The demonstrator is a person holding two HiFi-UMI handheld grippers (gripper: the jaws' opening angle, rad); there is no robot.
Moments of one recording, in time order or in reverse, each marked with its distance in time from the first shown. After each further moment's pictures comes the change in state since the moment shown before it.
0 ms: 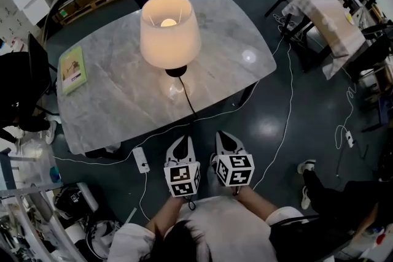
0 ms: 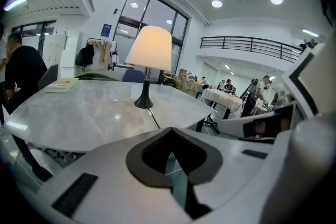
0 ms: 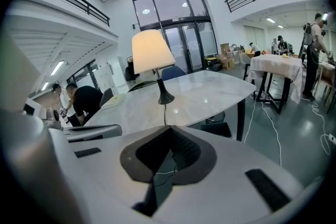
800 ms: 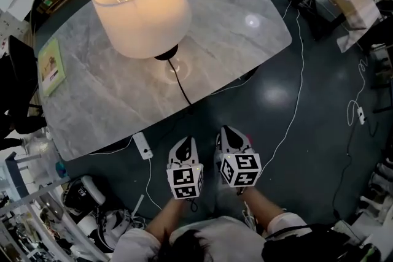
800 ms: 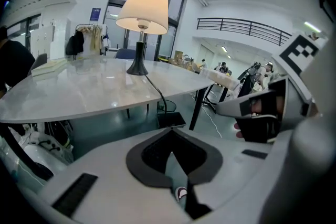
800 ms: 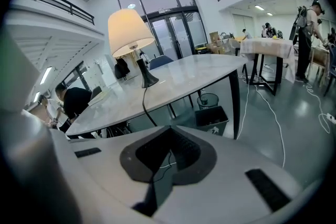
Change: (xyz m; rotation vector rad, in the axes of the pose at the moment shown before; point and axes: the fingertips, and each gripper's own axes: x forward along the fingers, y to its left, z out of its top) left arm 0.066 0.005 -0.098 0.049 0.187 -0.037; right arm 0.060 -0.054 -0.066 0.112 0.066 -0.051
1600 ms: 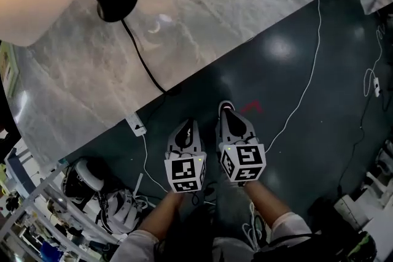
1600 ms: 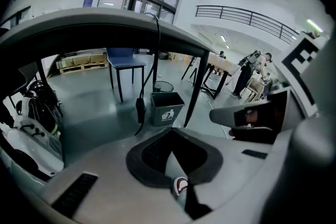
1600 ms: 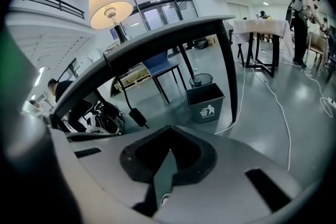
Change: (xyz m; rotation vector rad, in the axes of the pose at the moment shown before) left arm 0.114 -0.014 -0.120 0.013 0.126 -0.041; right arm 0.088 -0.083 -0.125 0.053 0.082 -0.027
